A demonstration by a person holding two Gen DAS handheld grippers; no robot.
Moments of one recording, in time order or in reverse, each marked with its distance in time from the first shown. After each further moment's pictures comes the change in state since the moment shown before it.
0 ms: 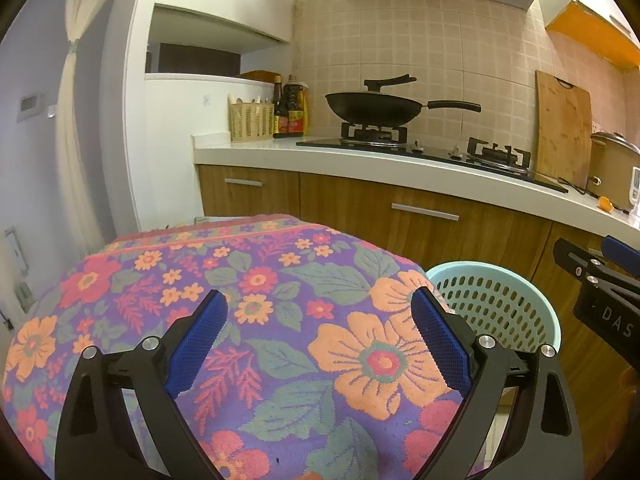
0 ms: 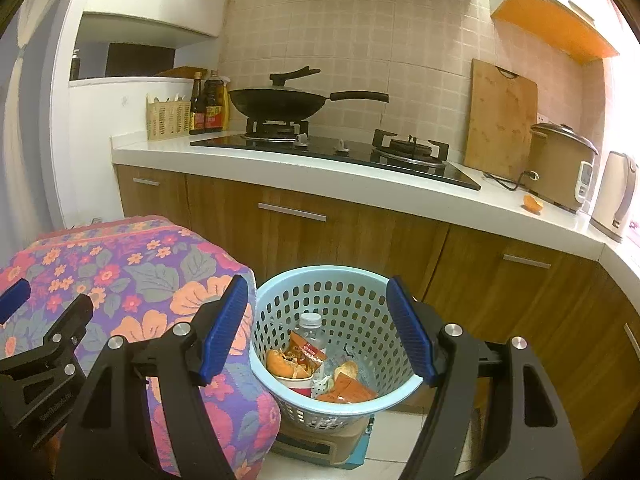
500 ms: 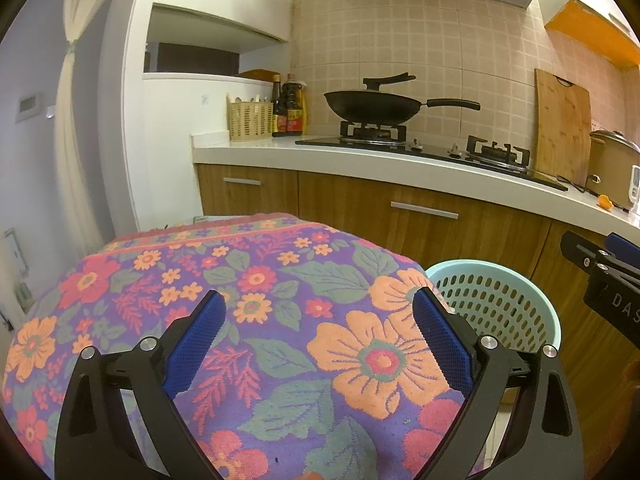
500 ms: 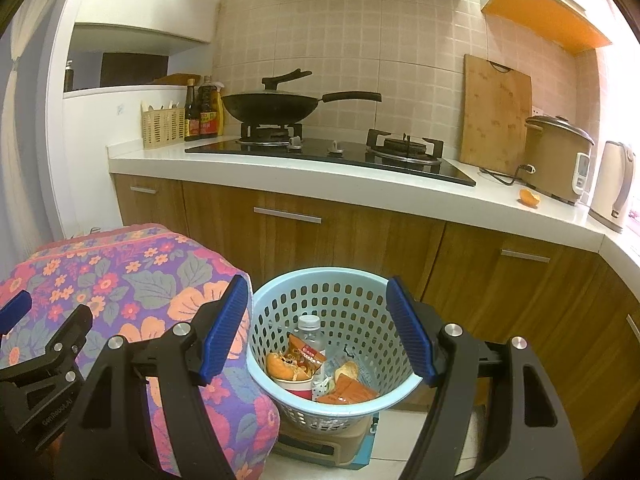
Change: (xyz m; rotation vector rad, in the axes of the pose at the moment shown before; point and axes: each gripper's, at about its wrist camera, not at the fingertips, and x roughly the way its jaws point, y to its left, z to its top) left arm 0.001 -0.001 -0.001 0.007 0.002 -0.001; right arm -0.001 -0.008 0.001 0.027 -0.005 0.000
